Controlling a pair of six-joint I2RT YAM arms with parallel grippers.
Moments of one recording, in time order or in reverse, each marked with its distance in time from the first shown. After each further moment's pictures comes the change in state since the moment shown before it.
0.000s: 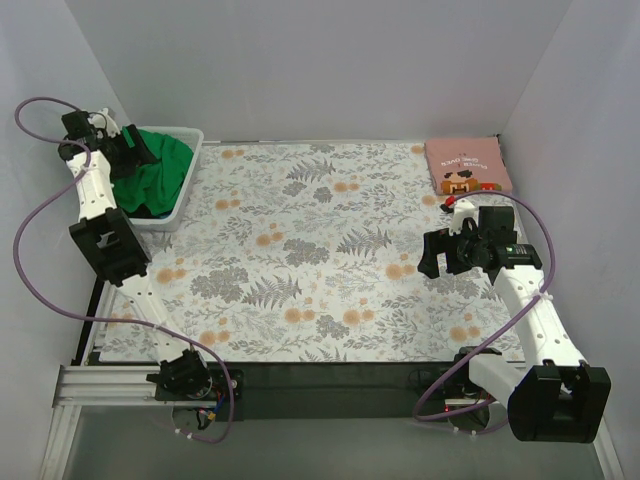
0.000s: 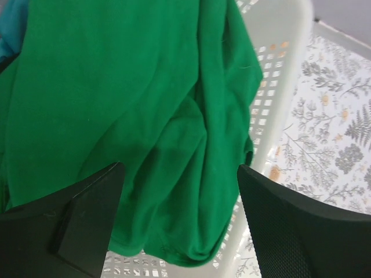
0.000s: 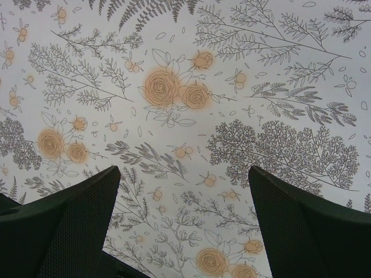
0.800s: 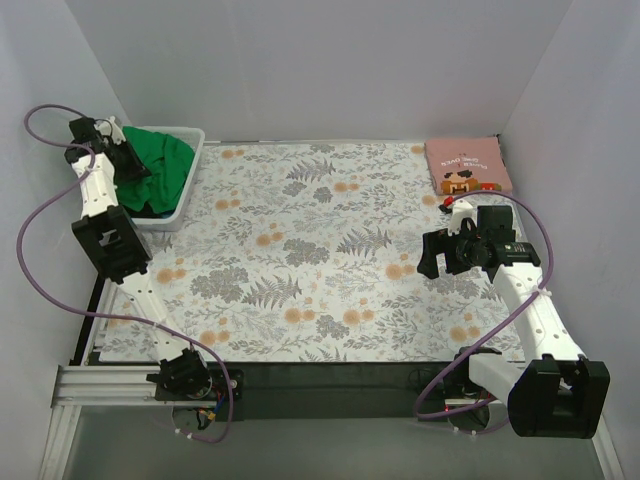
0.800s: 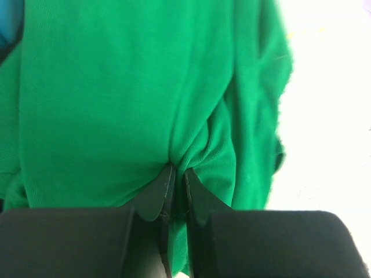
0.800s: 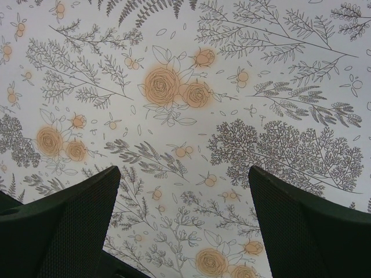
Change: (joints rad) left arm -0.008 0.058 -0.022 -0.001 -0.025 0.025; right arm 0.000 0.023 0.000 0.000 -0.006 -0.011
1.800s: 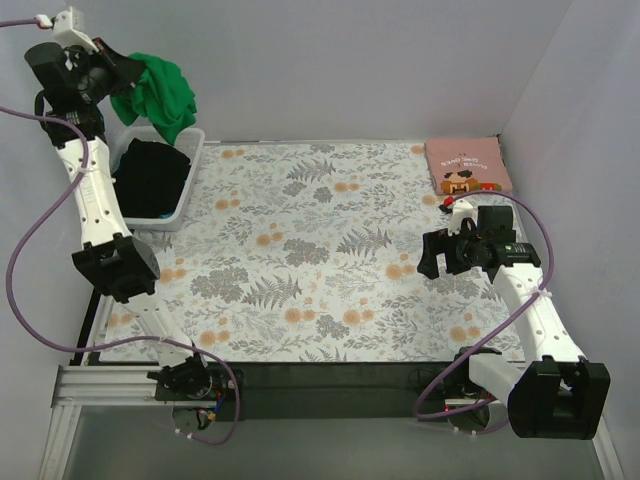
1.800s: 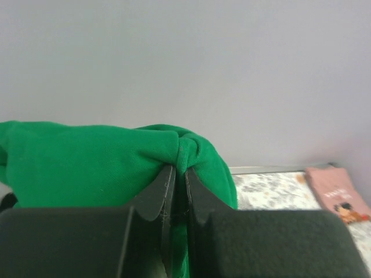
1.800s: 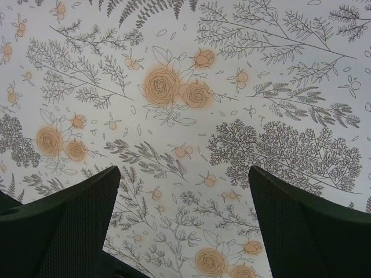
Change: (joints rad) left arm -0.067 -0.308 0.157 0.407 0.214 -0.310; right arm 0.000 -0.005 0.000 0.000 -0.001 -0.003
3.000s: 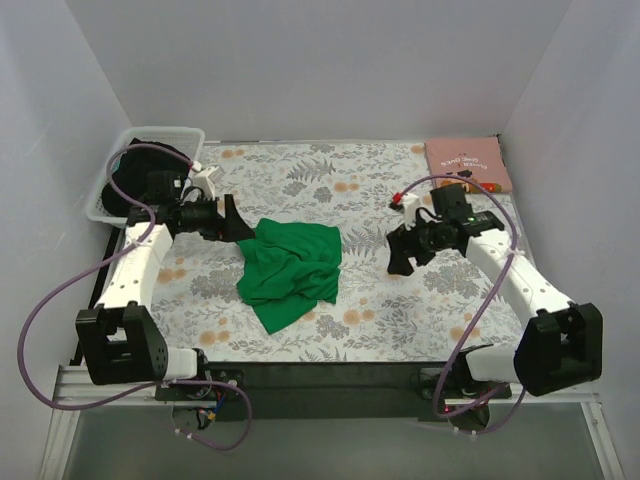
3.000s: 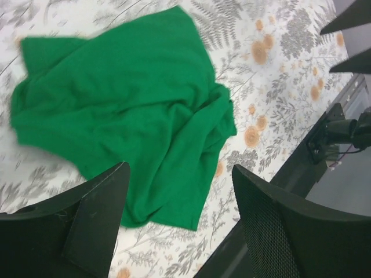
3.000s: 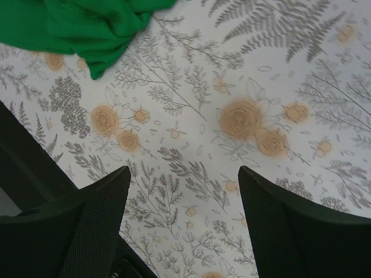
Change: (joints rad) left arm -0.375 -0.649 -1.254 -0.288 0.196 0.431; right arm 0.207 0.217 0.182 -0.079 -0.119 -0.104
